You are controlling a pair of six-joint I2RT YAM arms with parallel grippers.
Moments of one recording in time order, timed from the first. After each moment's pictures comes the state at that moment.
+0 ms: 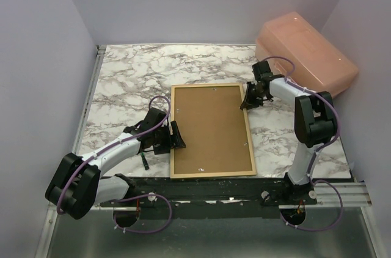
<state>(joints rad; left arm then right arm) -0.52 1.20 0.52 -0.33 0.23 -0.79 0.24 1.92 1.29 -0.53 -0.12 0.41</state>
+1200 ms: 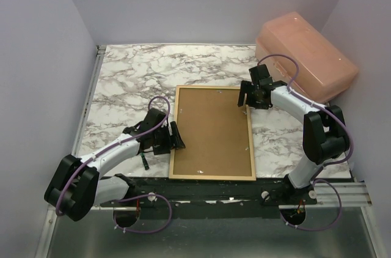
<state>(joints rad) -0.52 1.19 0.52 -0.34 0.22 -0.79 0.32 1.70 1.14 -0.47 0.11 0.42</state>
